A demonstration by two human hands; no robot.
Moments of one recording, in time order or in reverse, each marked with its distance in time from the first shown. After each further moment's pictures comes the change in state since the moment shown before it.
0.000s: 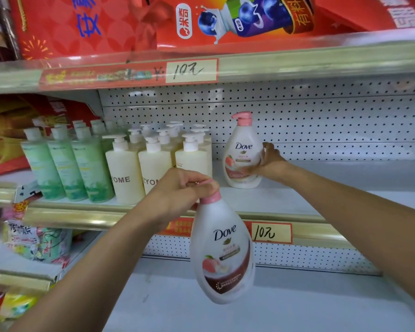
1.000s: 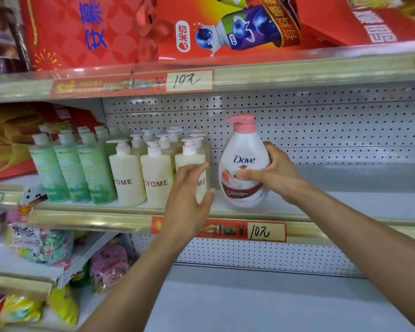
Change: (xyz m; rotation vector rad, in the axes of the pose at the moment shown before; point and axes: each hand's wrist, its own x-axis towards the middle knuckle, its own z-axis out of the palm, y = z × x) left_hand 0.000 -0.037 0.031 0.446 0.344 0.388; right_hand -0.104 -0.035 -0.017 0.417 0.063 -0.263
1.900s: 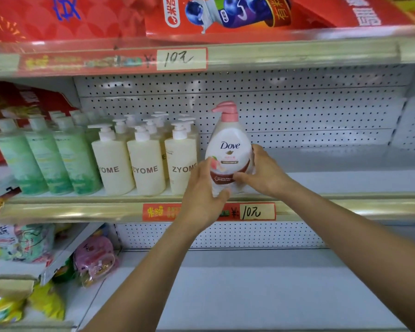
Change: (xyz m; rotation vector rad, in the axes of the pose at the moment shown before) left_hand -0.003 0.008 0.029 -0.110 -0.249 -0.099; right_hand -0.017 0.019 0.015 -0.607 -0.001 0.125
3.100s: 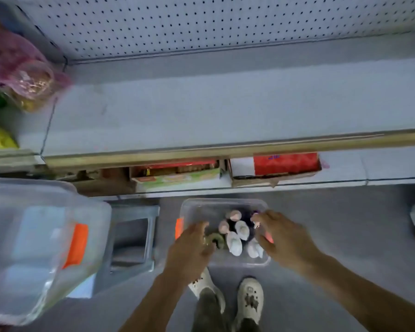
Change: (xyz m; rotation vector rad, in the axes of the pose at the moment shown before) left_hand -0.367 -0.323 0.225 0.243 -0.864 -0.602; right_hand -0.365 0.242 0.328 -0.265 -0.699 0.169
